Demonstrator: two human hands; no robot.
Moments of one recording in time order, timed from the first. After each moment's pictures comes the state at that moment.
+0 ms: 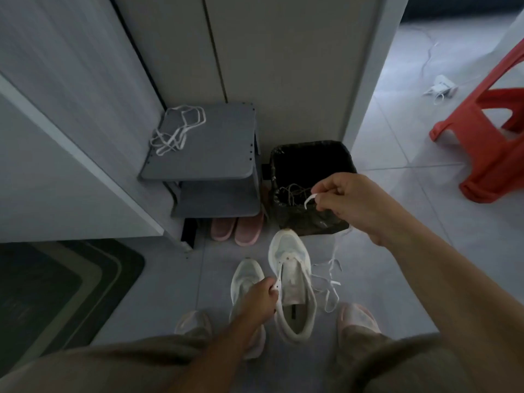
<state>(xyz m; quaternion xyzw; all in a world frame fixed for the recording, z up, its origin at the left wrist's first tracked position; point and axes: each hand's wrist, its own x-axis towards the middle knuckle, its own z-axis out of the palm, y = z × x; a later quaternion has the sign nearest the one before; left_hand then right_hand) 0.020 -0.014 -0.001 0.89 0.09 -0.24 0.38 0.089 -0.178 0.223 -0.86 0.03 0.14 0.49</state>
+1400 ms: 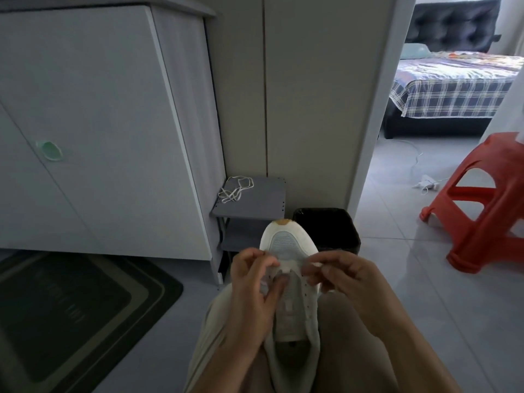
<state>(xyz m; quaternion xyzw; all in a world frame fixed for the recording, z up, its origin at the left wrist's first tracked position) -0.132 0.024 0.239 0.84 -0.08 0.30 0.45 -0.120 -0.148 0.294 -0.73 -0.13 0.07 0.67</state>
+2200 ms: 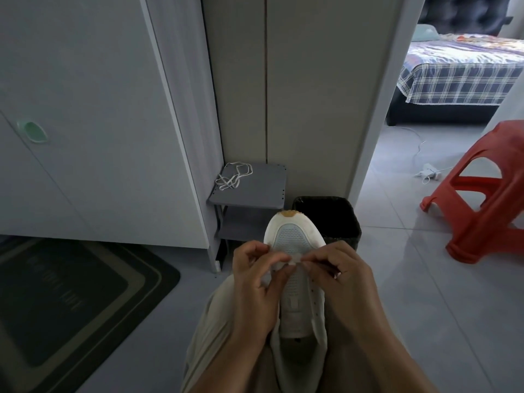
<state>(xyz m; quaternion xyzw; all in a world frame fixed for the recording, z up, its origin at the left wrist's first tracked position) -0.119 0.017 0.227 0.80 -0.05 0.33 0.50 -0.112 -0.124 0.268 -0.84 -0.16 -0.15 0.50</state>
